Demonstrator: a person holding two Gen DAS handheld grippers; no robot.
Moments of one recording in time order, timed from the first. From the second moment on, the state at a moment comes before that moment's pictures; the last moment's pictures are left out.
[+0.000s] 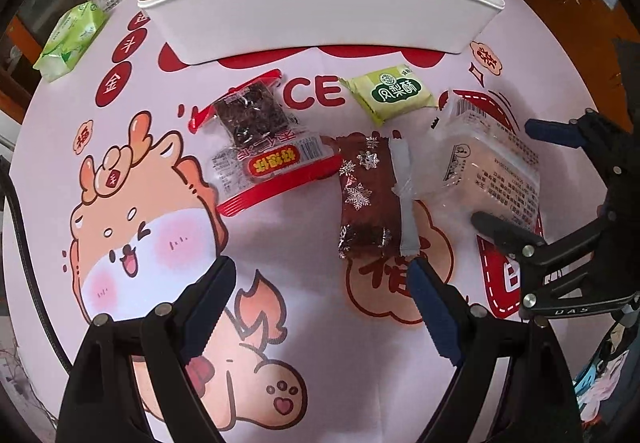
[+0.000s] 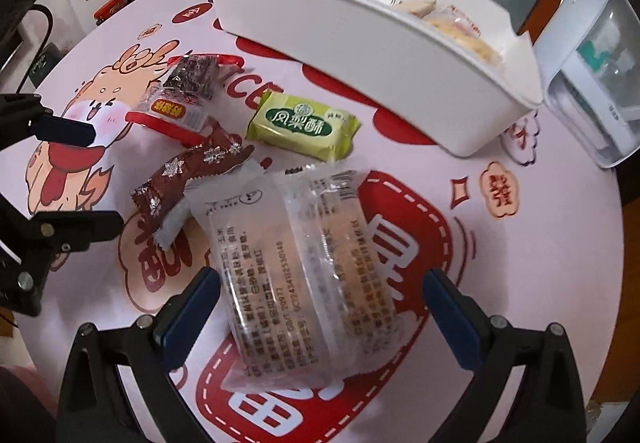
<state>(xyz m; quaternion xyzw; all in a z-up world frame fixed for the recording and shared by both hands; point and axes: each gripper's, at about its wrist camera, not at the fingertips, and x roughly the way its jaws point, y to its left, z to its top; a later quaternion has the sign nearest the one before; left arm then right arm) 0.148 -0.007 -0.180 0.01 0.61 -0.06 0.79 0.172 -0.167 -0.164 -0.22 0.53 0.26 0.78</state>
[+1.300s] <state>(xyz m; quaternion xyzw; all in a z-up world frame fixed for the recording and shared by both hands) 0.208 -0.053 -0.216 0.03 0.63 -0.04 0.78 0.155 -0.217 -0.173 -0.04 0.56 0.11 0.82</state>
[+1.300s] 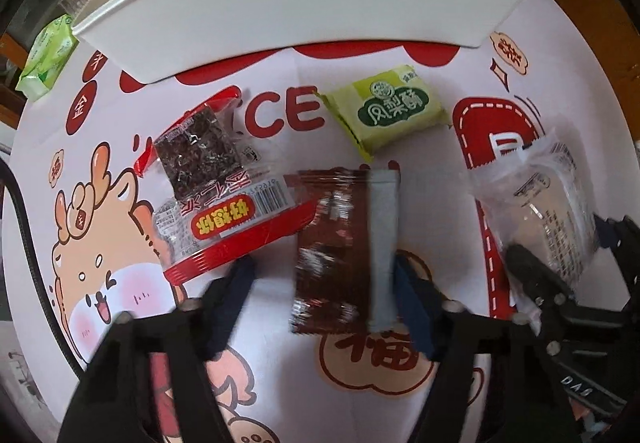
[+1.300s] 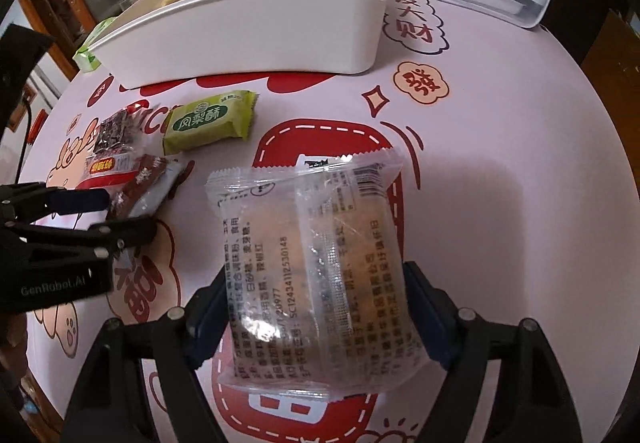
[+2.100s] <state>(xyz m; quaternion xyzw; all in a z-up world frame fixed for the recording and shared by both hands) 0.193 0.015 -0.086 -0.01 0.55 -0.01 0.83 0.158 -0.195 -0.105 0.00 0.54 0.15 0.83</state>
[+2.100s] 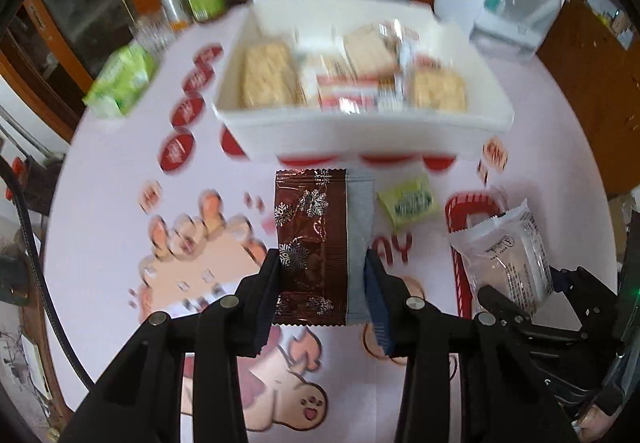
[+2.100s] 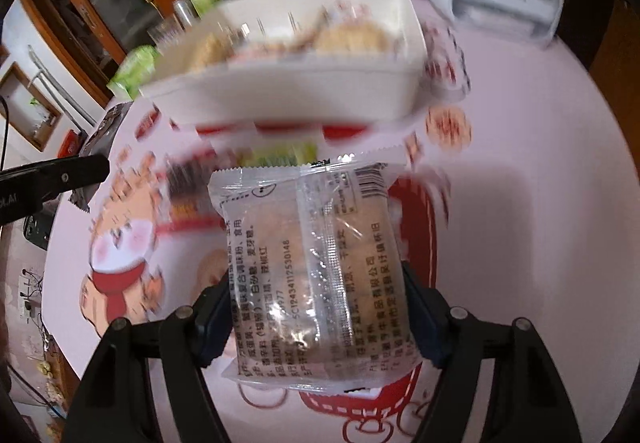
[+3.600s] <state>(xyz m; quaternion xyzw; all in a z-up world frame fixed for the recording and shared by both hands) 0.344 0.054 -0.033 -0.01 0.49 -0.01 0.87 0.335 -0.136 -0.014 -0.03 0.46 0.08 0.89</state>
